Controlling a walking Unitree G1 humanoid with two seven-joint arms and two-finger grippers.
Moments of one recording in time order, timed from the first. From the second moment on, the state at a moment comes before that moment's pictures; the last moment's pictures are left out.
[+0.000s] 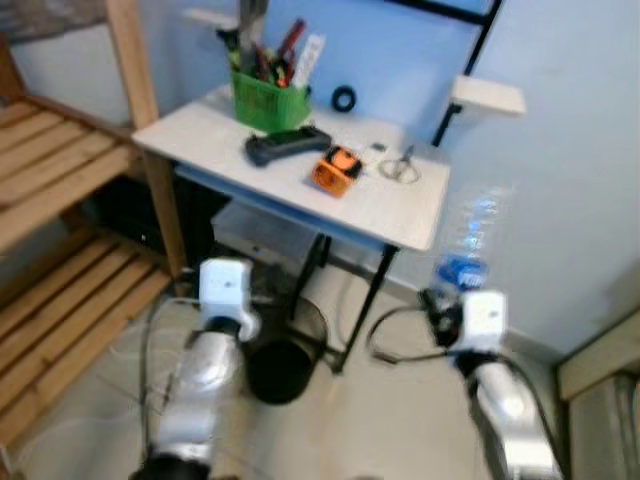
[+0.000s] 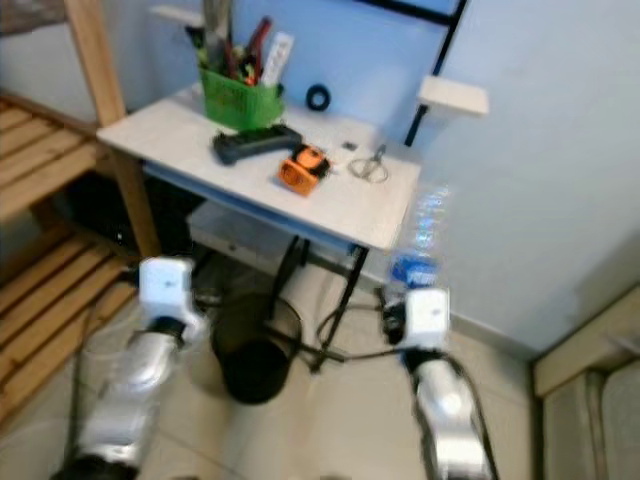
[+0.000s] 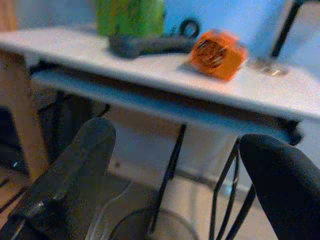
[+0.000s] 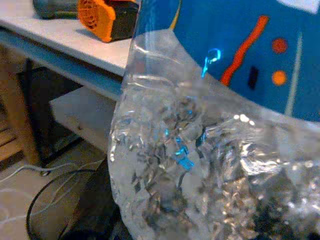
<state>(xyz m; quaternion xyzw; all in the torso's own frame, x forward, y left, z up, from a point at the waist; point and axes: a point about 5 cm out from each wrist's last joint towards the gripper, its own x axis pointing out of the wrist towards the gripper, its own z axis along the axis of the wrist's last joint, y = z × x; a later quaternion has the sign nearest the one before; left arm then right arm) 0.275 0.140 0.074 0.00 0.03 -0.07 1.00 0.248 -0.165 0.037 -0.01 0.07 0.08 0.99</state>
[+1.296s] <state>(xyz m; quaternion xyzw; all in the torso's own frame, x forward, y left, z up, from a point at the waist) 0.275 0.141 0.080 0.00 0.03 -0.05 1.00 0.270 -0.171 0.032 -0.05 0.11 0.10 0.99</state>
